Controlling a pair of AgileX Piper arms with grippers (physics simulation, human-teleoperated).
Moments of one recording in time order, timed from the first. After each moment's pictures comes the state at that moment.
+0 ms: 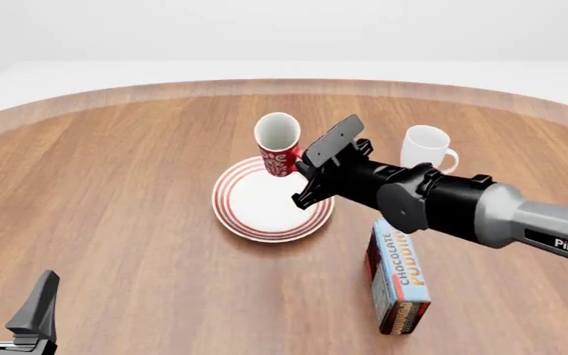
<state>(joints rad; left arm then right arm) 0.00 0.01 0.00 0.00 0.00 0.58 1.64 -1.05 -0.07 -0.28</state>
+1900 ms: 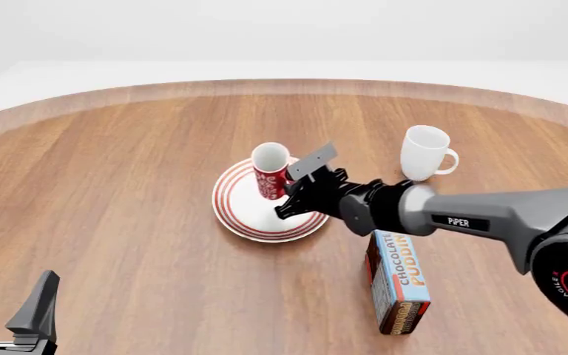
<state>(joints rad) 0.00 0.01 0.00 0.00 0.00 0.56 1.94 -1.17 -0.14 -0.12</state>
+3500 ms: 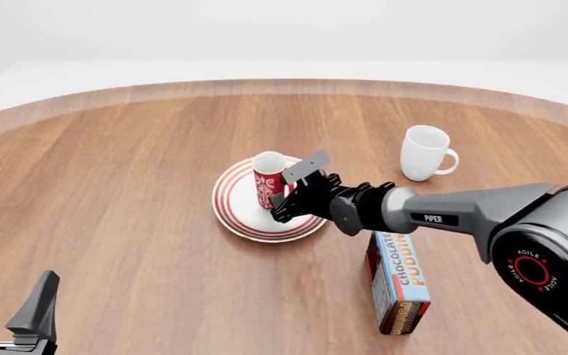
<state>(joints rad) 0.00 0.01 0.00 0.00 0.00 0.56 2.04 -1.23 -0.14 -0.12</state>
